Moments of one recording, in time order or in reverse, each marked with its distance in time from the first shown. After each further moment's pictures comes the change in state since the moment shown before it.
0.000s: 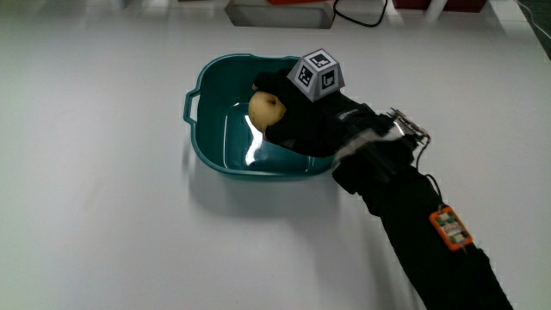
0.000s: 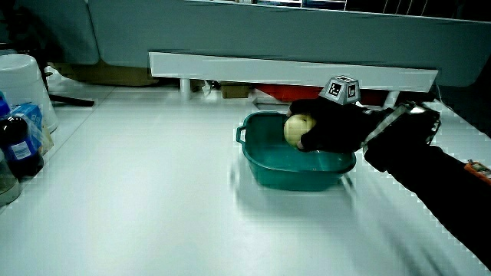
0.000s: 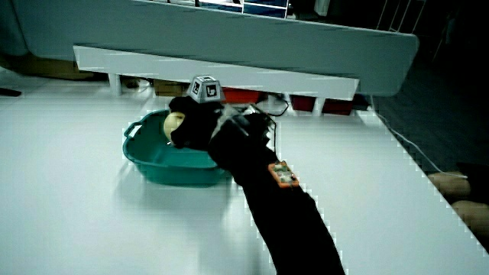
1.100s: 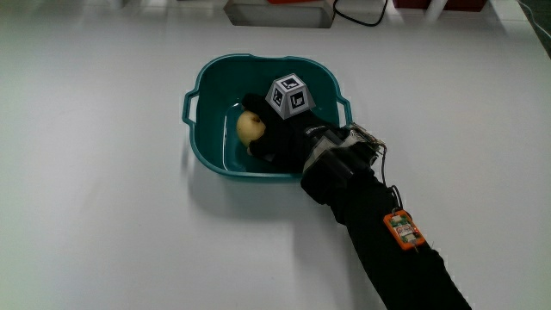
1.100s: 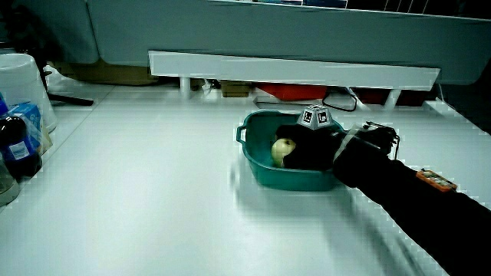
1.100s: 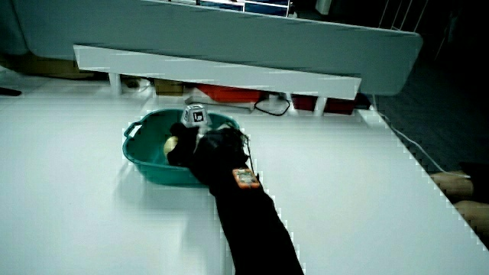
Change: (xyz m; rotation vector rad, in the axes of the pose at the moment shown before) arm -0.011 0.041 -0.064 -0.145 -0.041 -0.095
